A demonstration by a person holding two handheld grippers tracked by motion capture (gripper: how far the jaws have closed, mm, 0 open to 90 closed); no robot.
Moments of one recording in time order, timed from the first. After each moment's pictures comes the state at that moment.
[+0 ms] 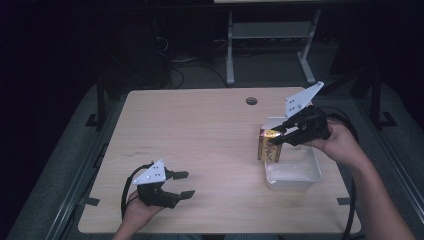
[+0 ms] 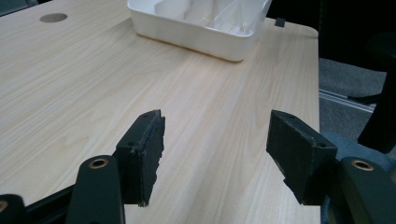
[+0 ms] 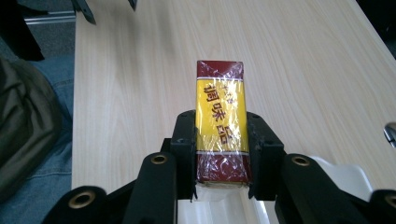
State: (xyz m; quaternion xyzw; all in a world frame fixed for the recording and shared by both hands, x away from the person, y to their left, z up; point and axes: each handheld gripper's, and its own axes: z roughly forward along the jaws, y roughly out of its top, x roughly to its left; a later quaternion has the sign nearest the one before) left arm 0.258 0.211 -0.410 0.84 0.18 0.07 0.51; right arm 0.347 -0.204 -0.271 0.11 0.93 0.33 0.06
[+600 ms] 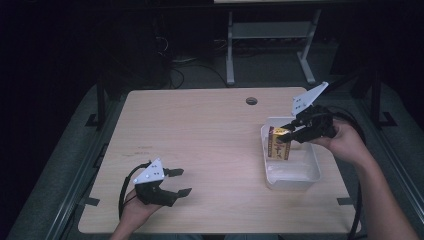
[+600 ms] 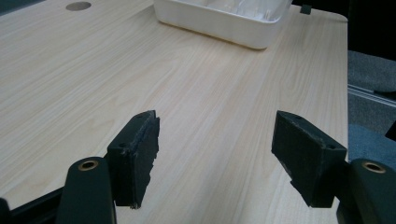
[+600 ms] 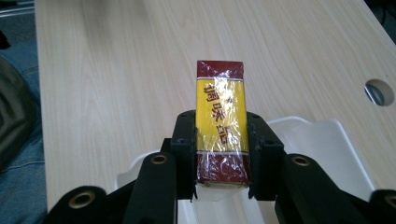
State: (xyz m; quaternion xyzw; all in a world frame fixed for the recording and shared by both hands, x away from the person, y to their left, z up) left arm 0.261 0.217 -0.414 0.85 0.20 0.09 0.49; right arm 0.363 -0.227 -0.288 0.15 0.94 0.30 0.07
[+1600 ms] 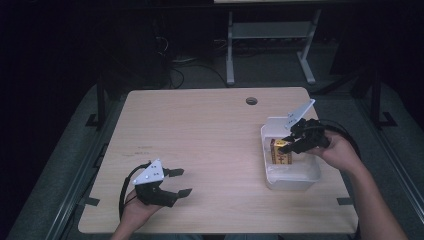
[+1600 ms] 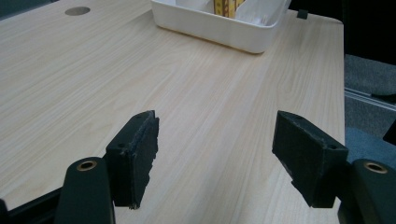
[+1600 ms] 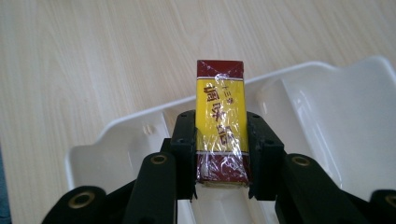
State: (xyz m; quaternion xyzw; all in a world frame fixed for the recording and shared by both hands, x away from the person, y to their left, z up) left arm 0.259 0.216 -0.414 0.84 0.19 0.09 0.49; right arm 0.373 -0.229 -0.346 0.18 0.95 0.24 0.06
